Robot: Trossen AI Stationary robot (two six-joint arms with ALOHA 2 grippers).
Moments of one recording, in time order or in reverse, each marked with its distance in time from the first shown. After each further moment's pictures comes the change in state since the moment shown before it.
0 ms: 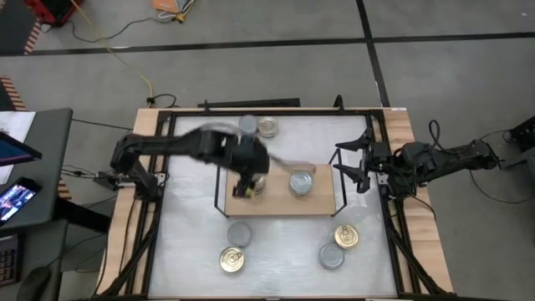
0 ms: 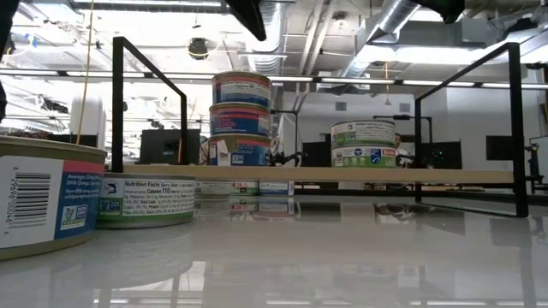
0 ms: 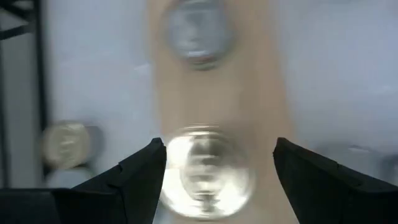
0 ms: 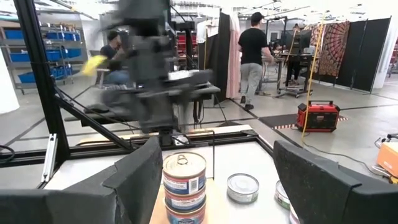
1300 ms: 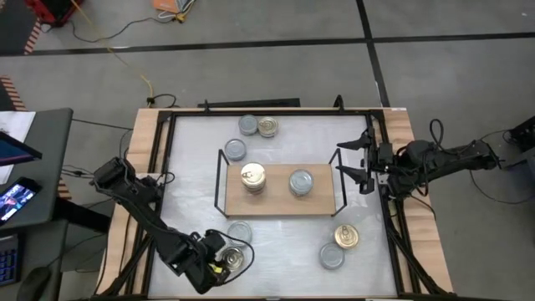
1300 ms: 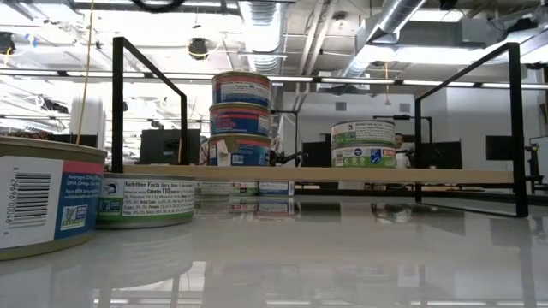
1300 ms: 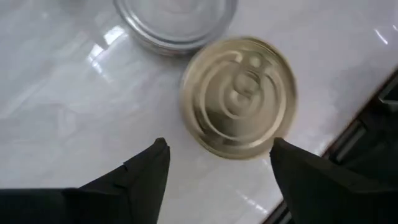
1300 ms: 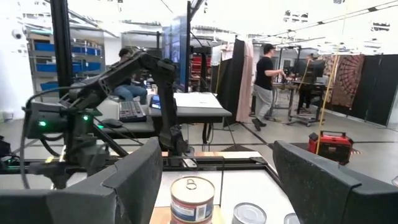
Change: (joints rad) left arm -0.728 0.000 -0.603 0.378 -0.129 -1.749; right arm -0.001 -0.001 0.000 0.104 -0.074 -0.102
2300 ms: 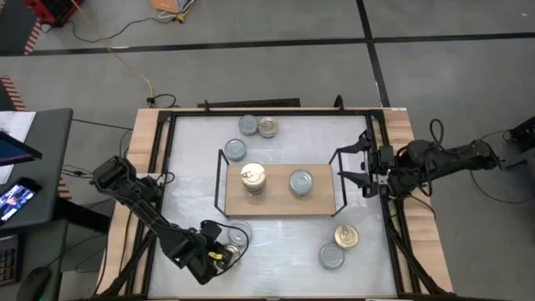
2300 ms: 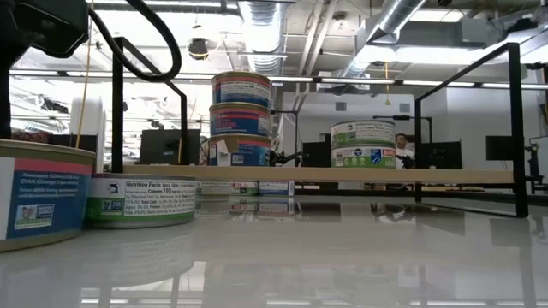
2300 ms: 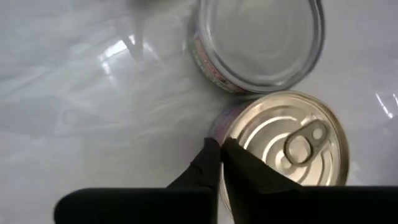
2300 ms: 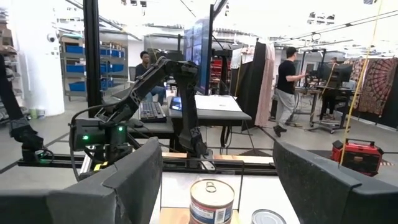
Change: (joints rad) left arm 0.022 -0.004 -0.159 0.037 -0.068 -0.236; right arm 0.000 0.000 0.001 0.000 -0.098 0.002
